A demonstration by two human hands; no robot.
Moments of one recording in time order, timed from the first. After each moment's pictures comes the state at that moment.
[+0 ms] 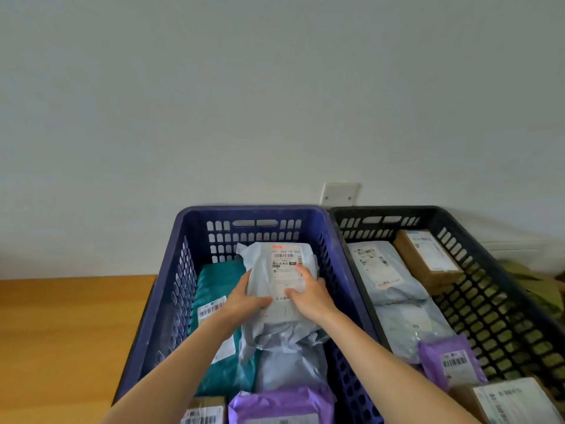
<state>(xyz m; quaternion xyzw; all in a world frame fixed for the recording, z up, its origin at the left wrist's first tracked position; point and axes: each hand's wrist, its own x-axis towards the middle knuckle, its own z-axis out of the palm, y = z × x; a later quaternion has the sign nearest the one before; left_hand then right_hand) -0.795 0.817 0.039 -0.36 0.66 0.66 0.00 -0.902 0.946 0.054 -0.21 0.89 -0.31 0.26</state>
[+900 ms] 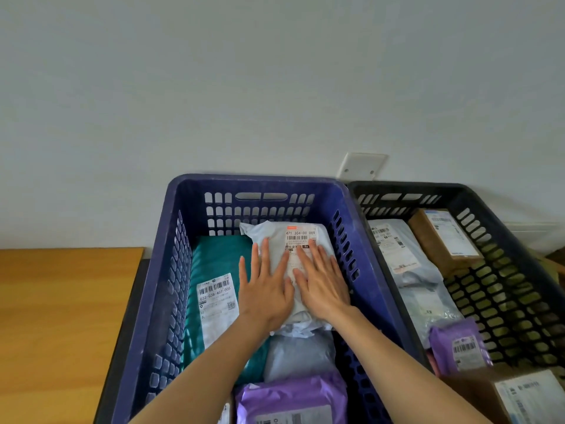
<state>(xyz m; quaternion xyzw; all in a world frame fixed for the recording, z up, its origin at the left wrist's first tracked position) -0.825 0.834 -0.021 -0.24 0.96 0.14 -0.02 -0.916 0.938 0.006 -0.38 0.92 -0.04 0.11</state>
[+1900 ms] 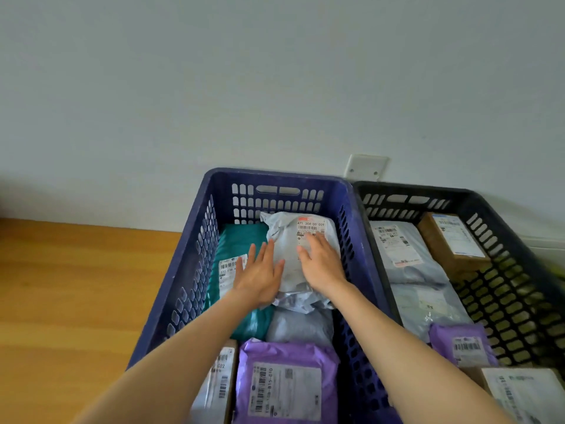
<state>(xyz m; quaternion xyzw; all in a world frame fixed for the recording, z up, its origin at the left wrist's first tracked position) -0.771 0.852 0.035 -0.31 0.91 0.27 0.05 -0.889 0.946 0.047 -0.34 0.90 -0.23 0.14</state>
